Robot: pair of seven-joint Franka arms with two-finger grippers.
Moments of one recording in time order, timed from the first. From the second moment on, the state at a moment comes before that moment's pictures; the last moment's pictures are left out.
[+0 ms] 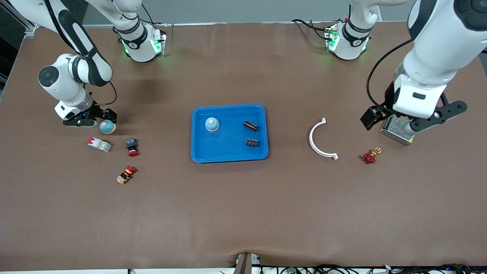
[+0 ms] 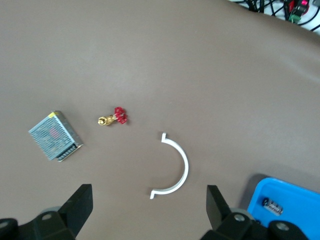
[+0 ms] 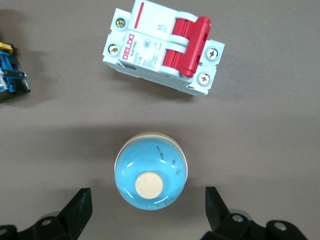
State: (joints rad) left arm -0.06 0.11 -0.26 -1.51 0.14 1.65 -0.68; right arm -0.32 0.14 0.04 -2.66 -0.09 2.85 -0.18
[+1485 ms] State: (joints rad) left arm -0.01 -0.01 -0.15 -1.53 0.07 1.52 -0.37; right arm -0.34 0.24 0.05 -2.63 -0.09 2.91 -0.17
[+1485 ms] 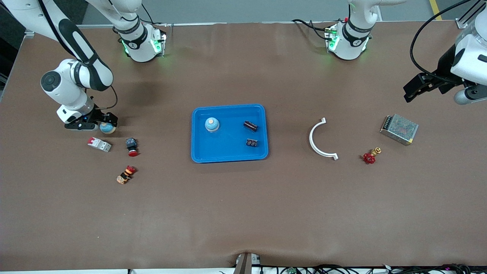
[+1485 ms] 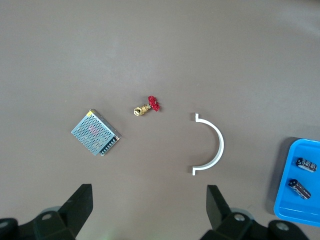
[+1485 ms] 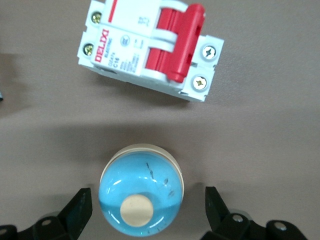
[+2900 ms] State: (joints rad) left arm 0.02 -0.02 -0.14 -1.52 0.07 1.45 -0.35; right arm -0.33 0.09 0.06 -2.59 -0.09 2.56 -0.12
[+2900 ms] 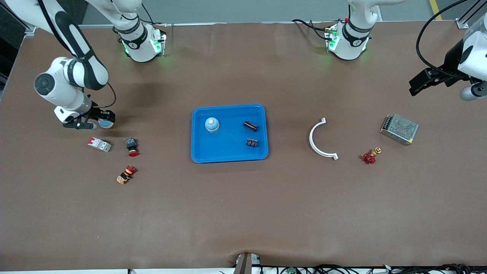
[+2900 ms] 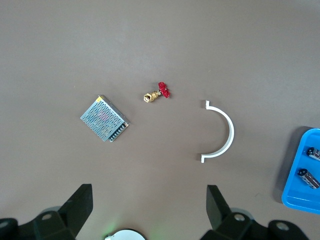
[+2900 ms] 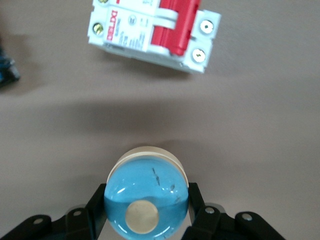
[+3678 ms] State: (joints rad) left arm 0.05 -0.01 -0.14 -1.51 0.07 1.45 -0.35; right arm -0.02 -0.12 0.08 -2.38 -0.02 2.17 0.28
